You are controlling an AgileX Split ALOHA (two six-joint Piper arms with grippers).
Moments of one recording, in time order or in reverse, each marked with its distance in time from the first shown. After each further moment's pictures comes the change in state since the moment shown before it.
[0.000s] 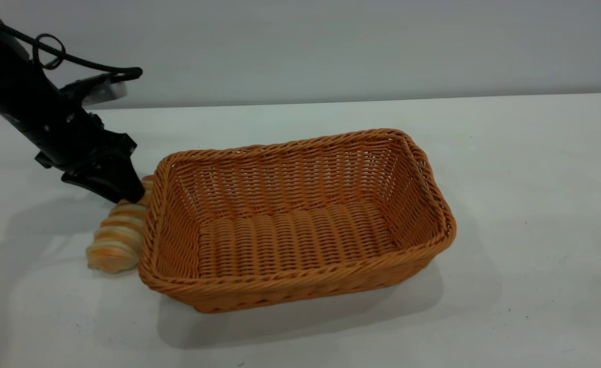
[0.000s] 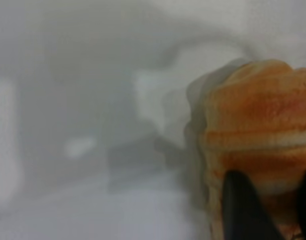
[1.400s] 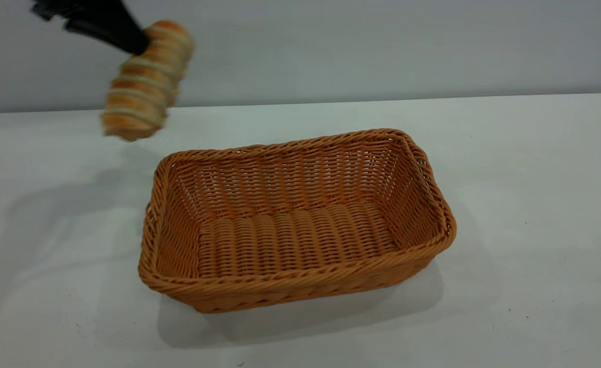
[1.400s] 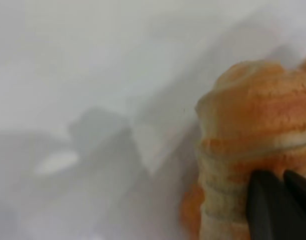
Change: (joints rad) left arm -0.054 -0.223 -0.221 -0.139 0.305 0.043; right arm 0.000 -0.228 0.043 -0.033 0.104 0.037
